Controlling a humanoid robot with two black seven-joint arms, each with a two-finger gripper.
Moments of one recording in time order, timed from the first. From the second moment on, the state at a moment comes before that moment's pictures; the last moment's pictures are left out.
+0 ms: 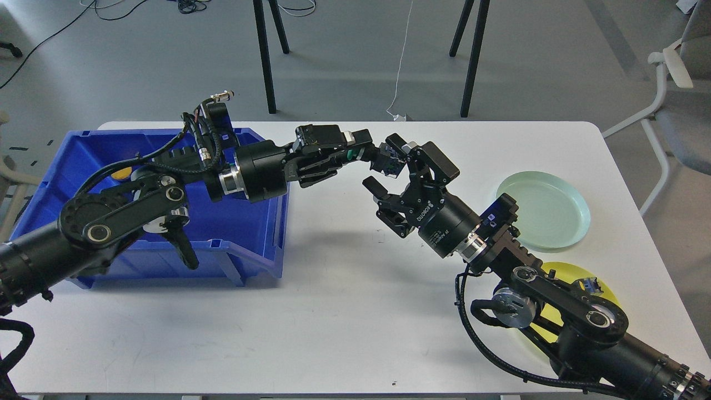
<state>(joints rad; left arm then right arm) -0.89 0.43 -0.37 -1.10 0.82 -0.49 -0.49 0.45 -0.18 0.67 1.24 -0.65 0.23 0.49</state>
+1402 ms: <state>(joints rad) -0.87 0.42 -0.38 -1.08 0.75 -0.49 -0.49 0.32 -0.57 0.79 1.06 -0.67 0.13 0.49</state>
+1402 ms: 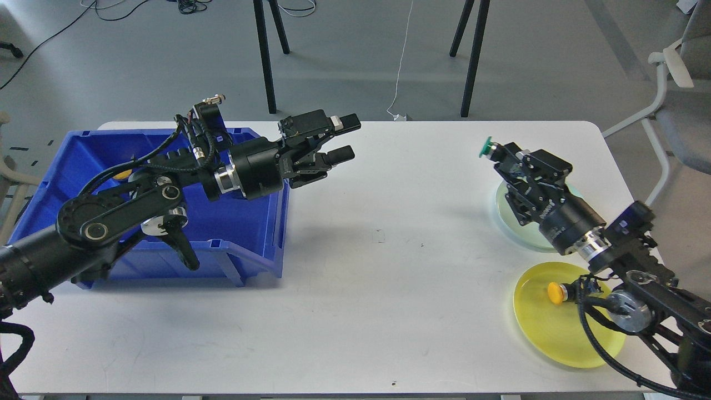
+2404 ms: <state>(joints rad) -0.87 0.42 -0.38 -1.07 0.74 -0.49 -0.49 0.38 -0.65 0.63 0.92 -0.67 -0.02 0.49</state>
